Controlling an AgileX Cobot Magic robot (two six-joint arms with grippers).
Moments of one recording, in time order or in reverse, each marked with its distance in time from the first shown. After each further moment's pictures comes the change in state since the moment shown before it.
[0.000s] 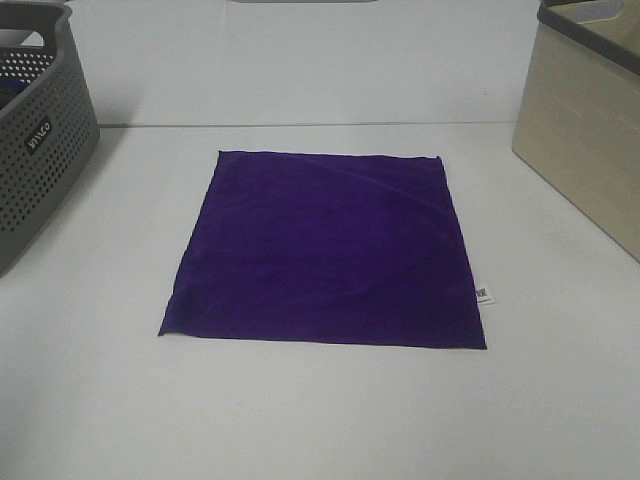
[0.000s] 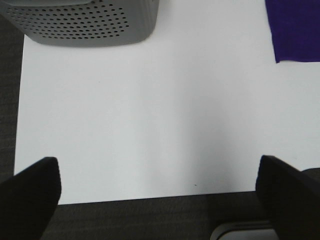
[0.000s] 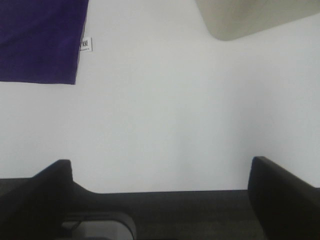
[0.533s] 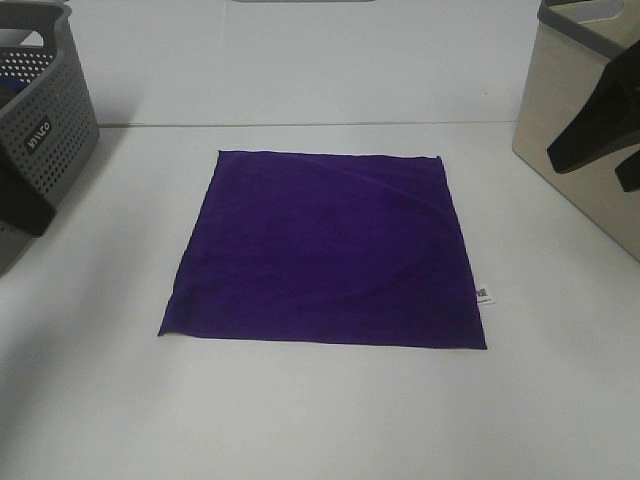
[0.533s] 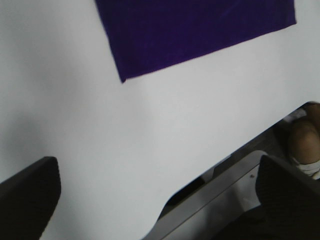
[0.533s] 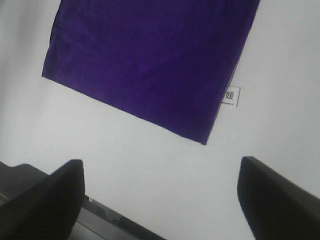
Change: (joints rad) left arm 0.000 0.867 -0.206 -0.621 -0.118 0.449; right arm -0.021 0.707 -0.215 0.569 -0.147 -0.417
